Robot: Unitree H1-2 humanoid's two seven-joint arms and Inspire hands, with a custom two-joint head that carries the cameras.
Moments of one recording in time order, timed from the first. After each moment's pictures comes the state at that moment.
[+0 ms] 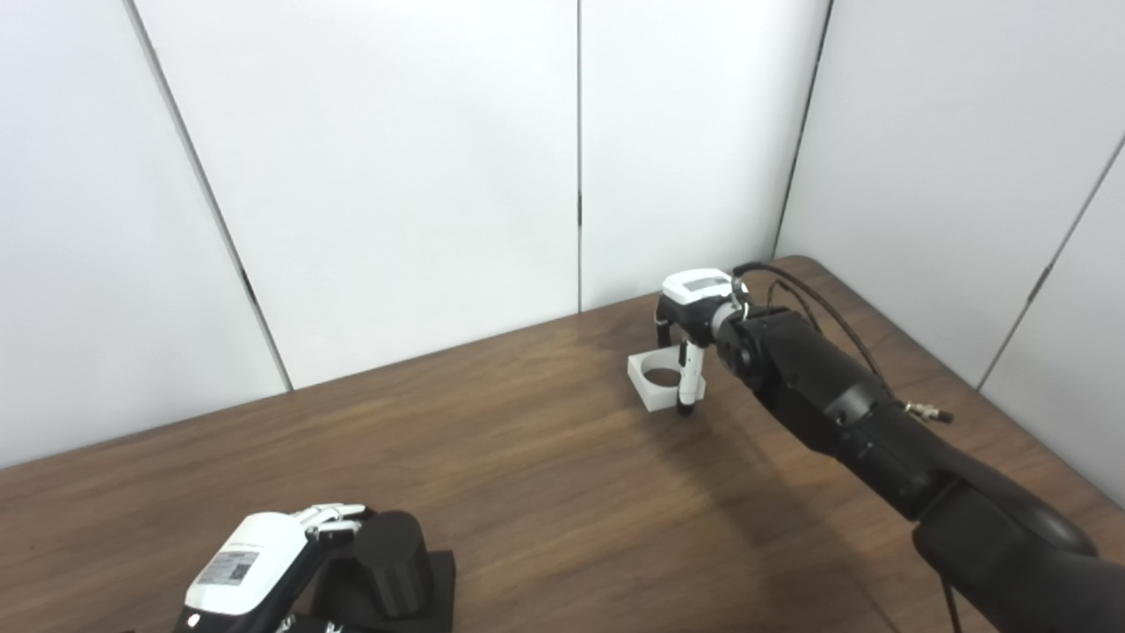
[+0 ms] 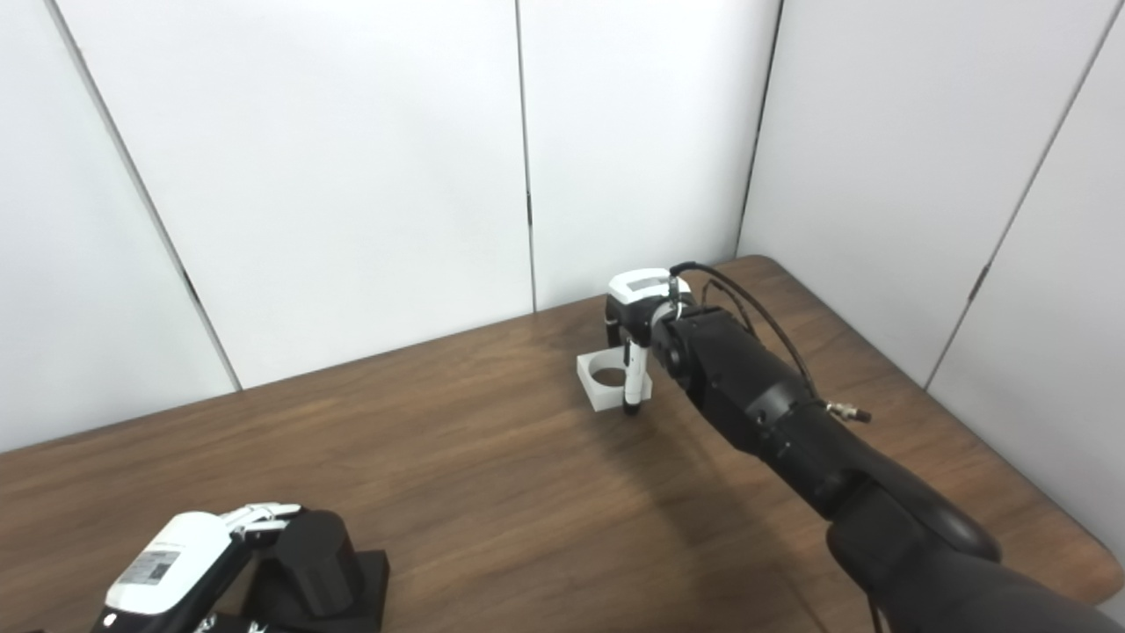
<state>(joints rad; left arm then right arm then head) -0.36 0.45 -0.51 0.19 0.70 -0.31 -0.07 -0.64 -0.63 0.36 0.40 -0.89 0.35 0.42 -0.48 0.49</state>
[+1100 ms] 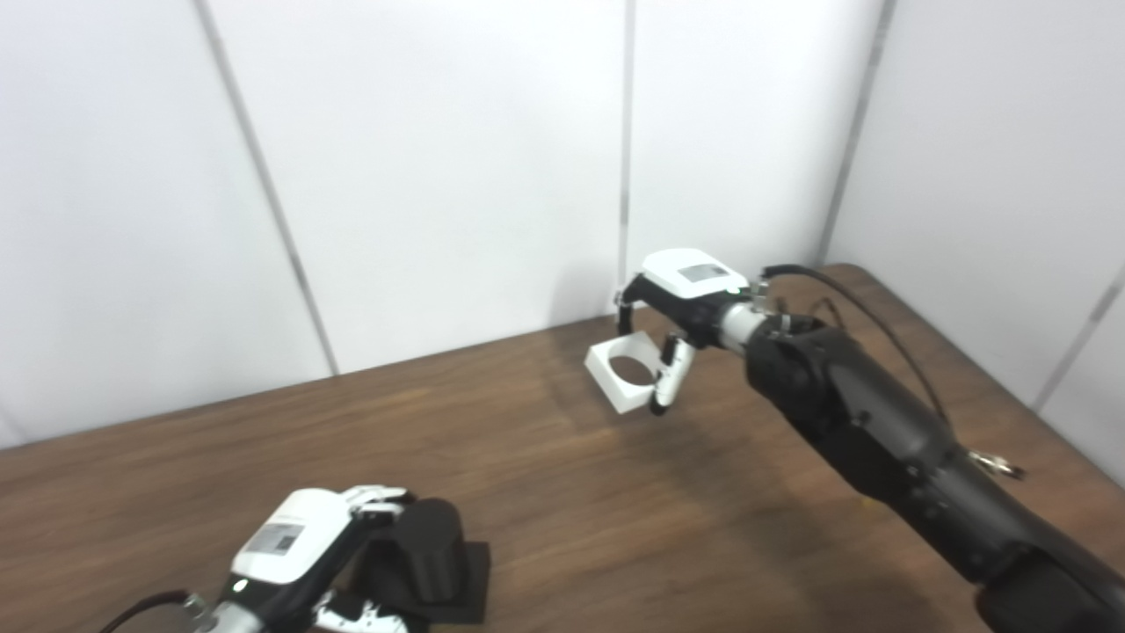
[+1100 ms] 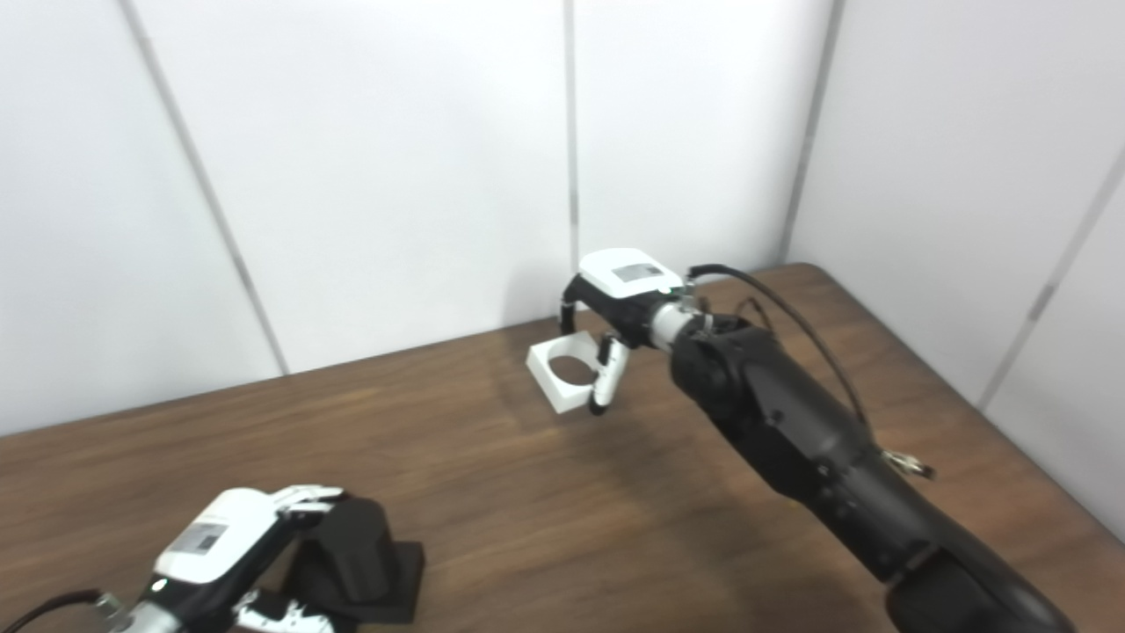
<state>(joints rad) -0.36 0.43 -0.49 0.16 0.70 -0.26 -0.12 -0.55 -0.61 0.30 -0.03 -0.77 0.26 0.41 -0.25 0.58</state>
